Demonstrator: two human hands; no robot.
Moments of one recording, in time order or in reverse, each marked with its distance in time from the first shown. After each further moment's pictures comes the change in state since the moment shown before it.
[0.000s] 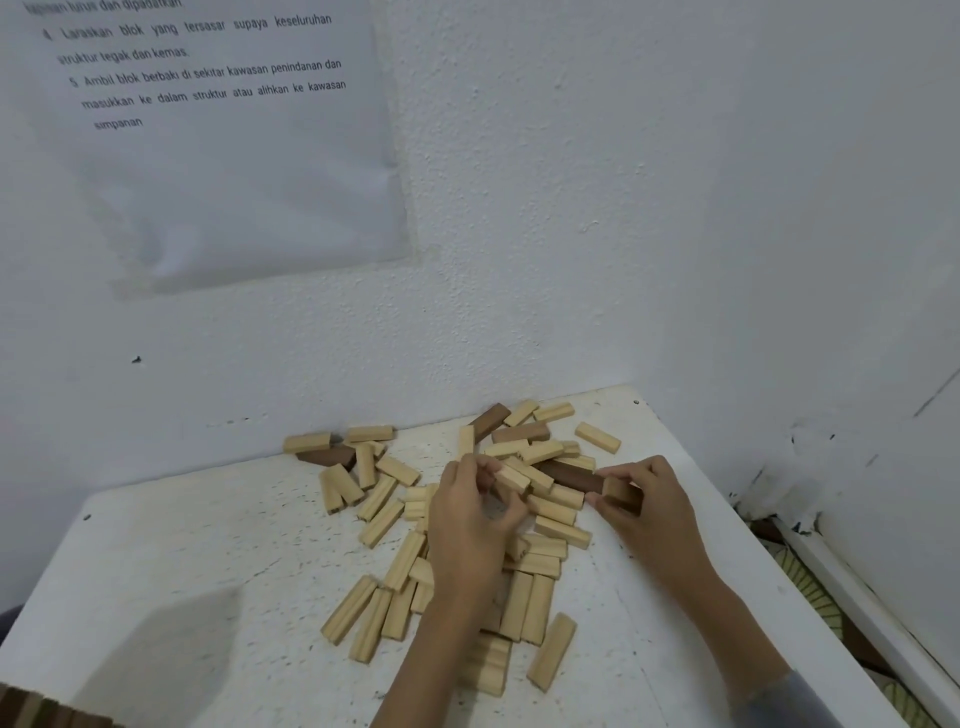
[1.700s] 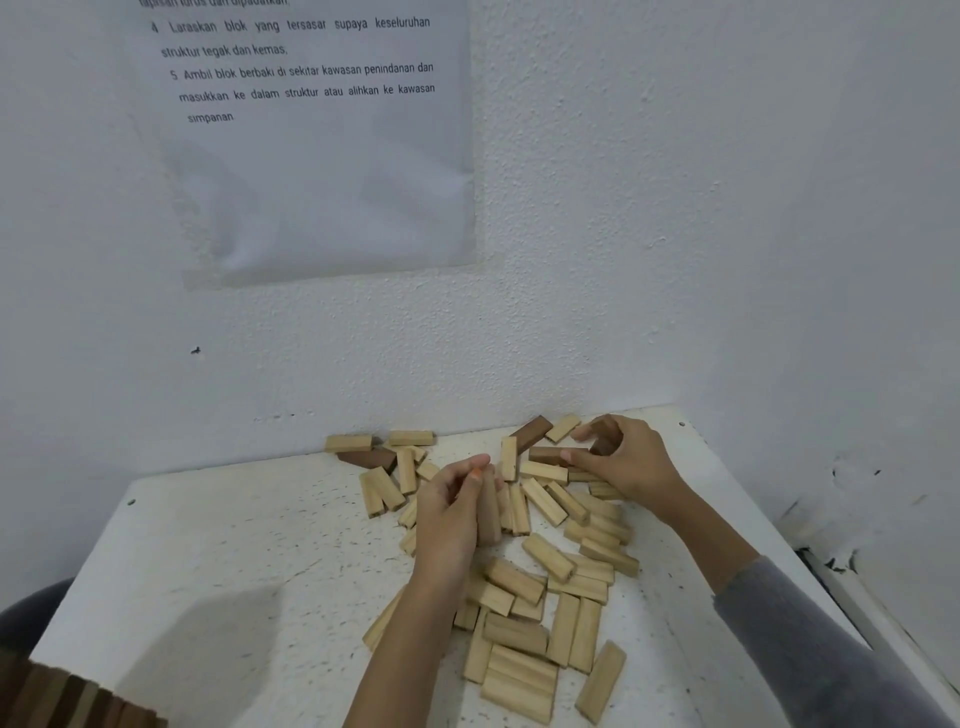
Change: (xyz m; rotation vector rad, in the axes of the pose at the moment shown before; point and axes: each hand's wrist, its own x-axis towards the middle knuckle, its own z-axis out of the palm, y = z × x) left_hand 0.025 -0.002 -0.052 -0.722 -0.011 -0.559; right_hand 0.076 -0.054 0.031 0.165 -0.232 0.101
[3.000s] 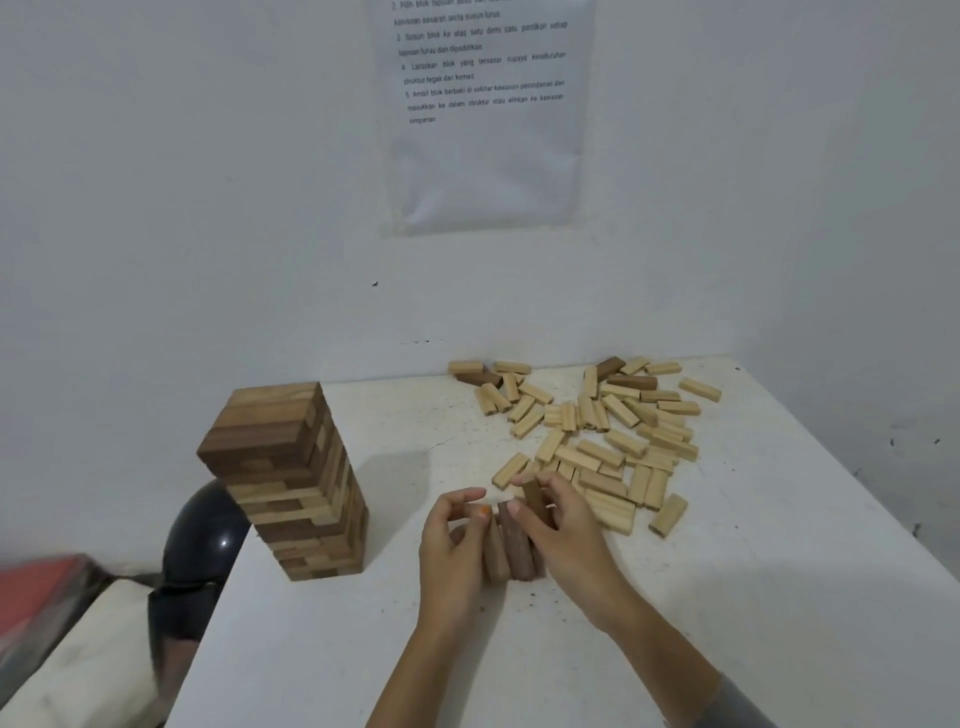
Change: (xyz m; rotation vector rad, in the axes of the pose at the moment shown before) left_hand -0.142 -0.038 -0.133 0.218 0.142 0.219; right_hand -0.237 -0.071 0.128 0.477 -0.201 -0.053
